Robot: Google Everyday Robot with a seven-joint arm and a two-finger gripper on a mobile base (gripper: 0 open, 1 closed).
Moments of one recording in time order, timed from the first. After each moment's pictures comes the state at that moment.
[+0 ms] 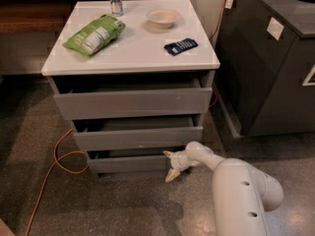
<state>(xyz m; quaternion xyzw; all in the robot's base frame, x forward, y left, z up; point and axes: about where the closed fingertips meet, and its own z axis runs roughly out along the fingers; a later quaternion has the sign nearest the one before) 0.711 -0.079 0.214 -0.71 0.63 0.10 0.29</state>
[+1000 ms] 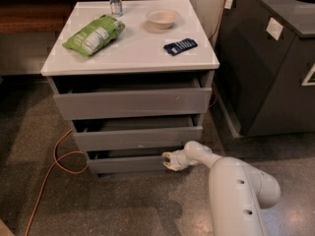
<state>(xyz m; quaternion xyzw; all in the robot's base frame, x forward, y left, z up) 0.717 -0.077 0.206 -0.70 0.65 0.09 0.29</state>
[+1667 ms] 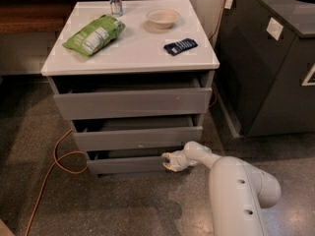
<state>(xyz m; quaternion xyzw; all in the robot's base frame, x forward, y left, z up) 0.717 -0.077 0.210 -0.70 0.65 0.09 0.29</state>
